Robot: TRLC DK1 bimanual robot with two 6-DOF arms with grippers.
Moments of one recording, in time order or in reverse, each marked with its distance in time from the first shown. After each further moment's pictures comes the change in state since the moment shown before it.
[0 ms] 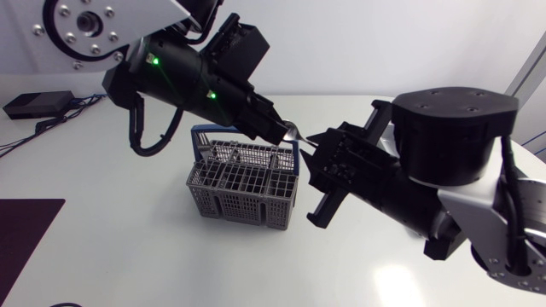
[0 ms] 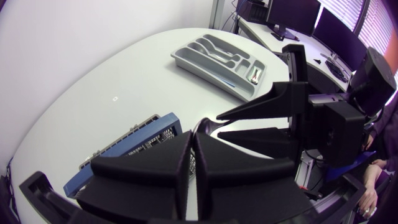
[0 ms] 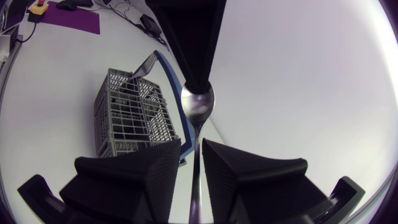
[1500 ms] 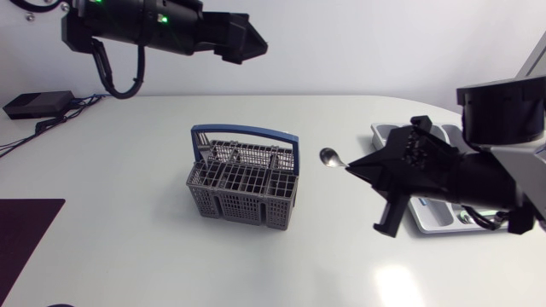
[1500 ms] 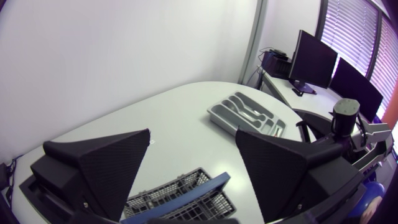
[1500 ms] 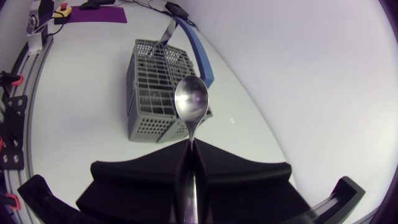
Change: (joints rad) left arm 0.229 -0.013 0.095 0.185 0.077 -0.067; right arm -0.450 -0.116 0.025 -0.426 -0.554 -0.058
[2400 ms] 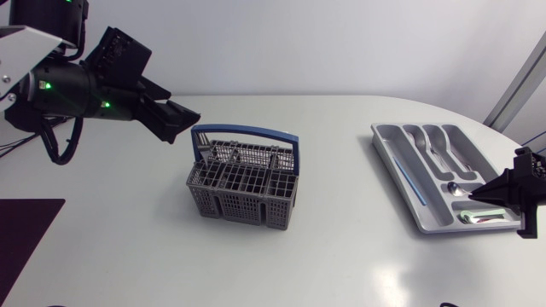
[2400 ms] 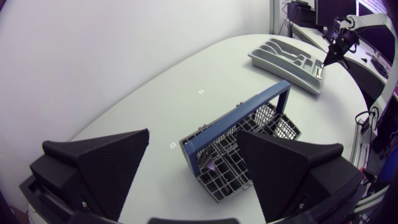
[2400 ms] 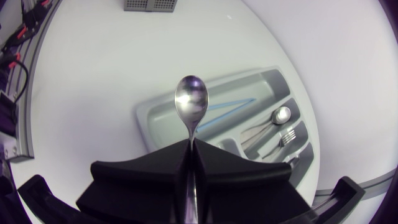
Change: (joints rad) left arm 0.175 -0.227 -0.396 0.008 -0.109 0.354; right arm -1.091 0.617 0.362 -0.565 -0.380 -1.144
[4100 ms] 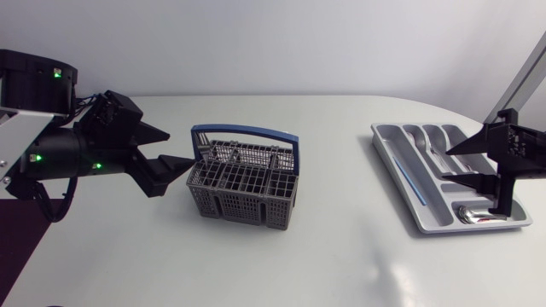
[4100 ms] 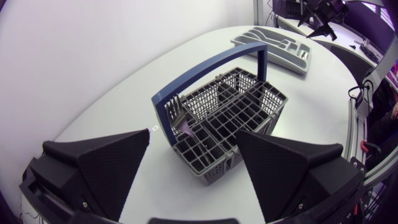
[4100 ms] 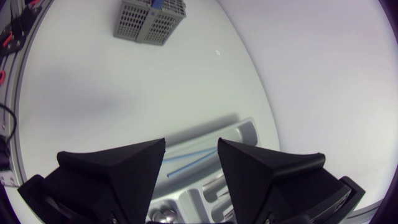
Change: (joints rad) left arm 0.047 -0.163 -0.322 0.142 0.111 0.063; right arm 0.327 -0.359 -0.123 0.170 0.042 0.312
